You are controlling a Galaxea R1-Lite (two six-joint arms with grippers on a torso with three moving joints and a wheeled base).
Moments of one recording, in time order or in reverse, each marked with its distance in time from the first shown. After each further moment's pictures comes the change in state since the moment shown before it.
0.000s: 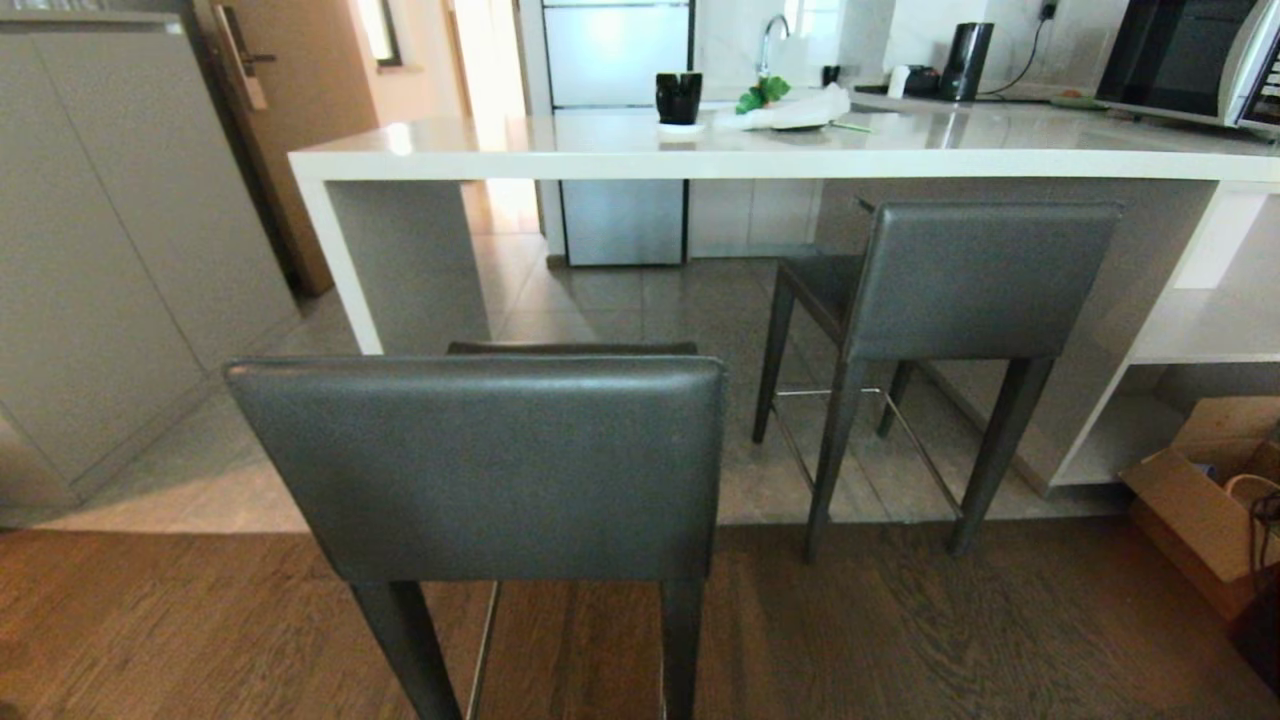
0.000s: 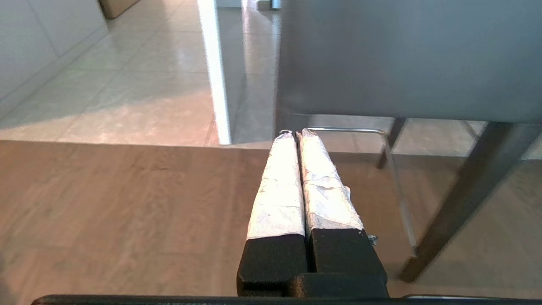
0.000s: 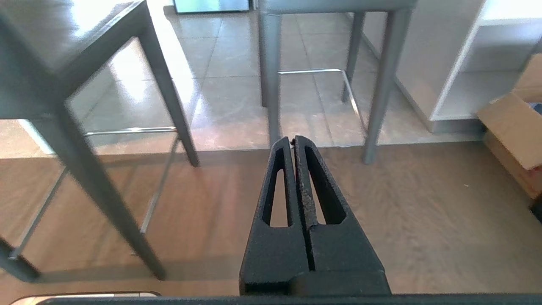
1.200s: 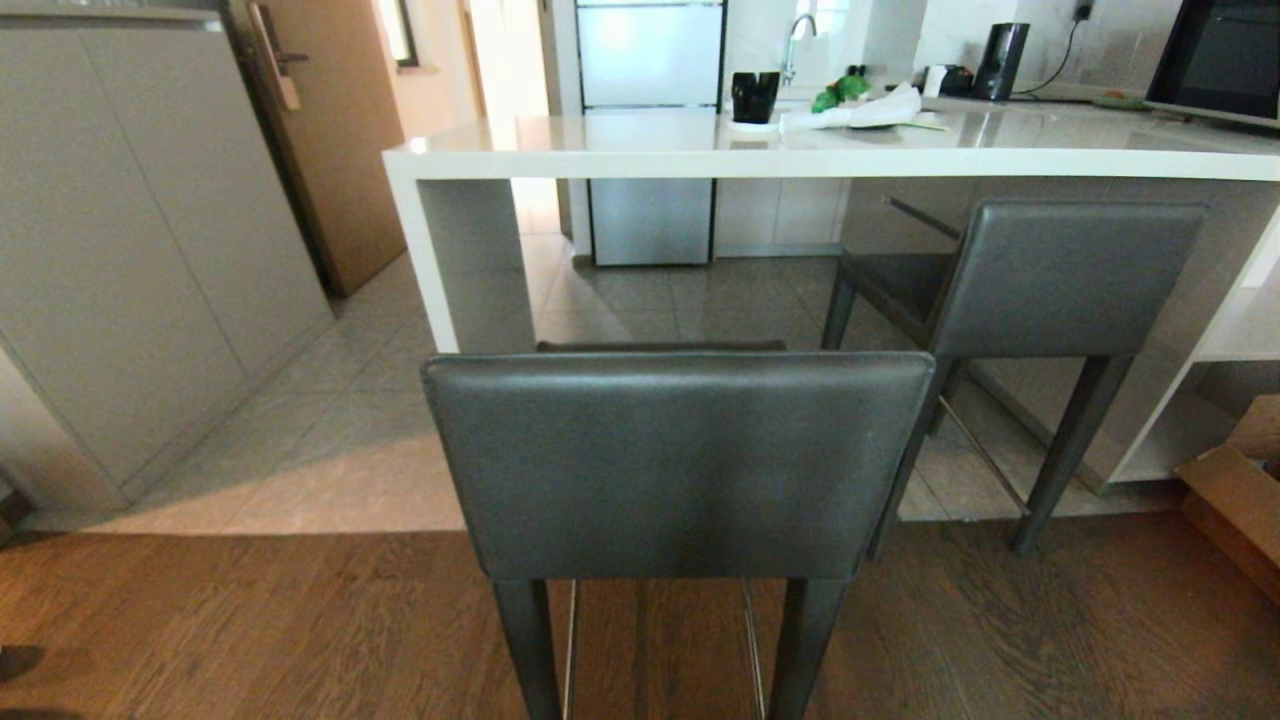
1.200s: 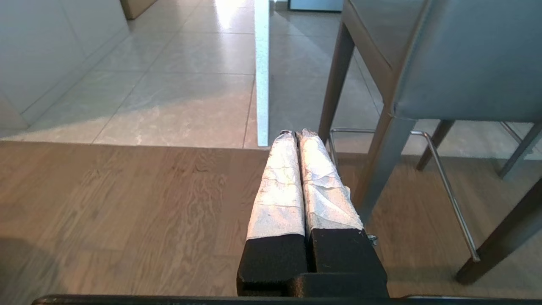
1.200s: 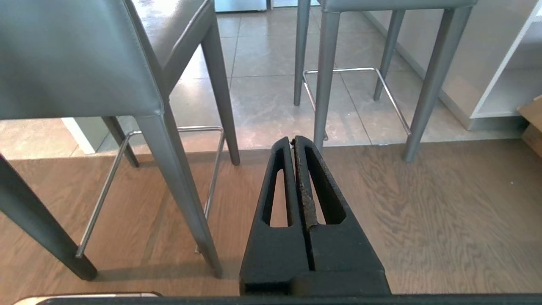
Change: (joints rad) left arm -0.001 0.000 0.000 0.000 0.002 0.000; right arm 0.000 0.000 0.000 -0.001 0.000 0.005
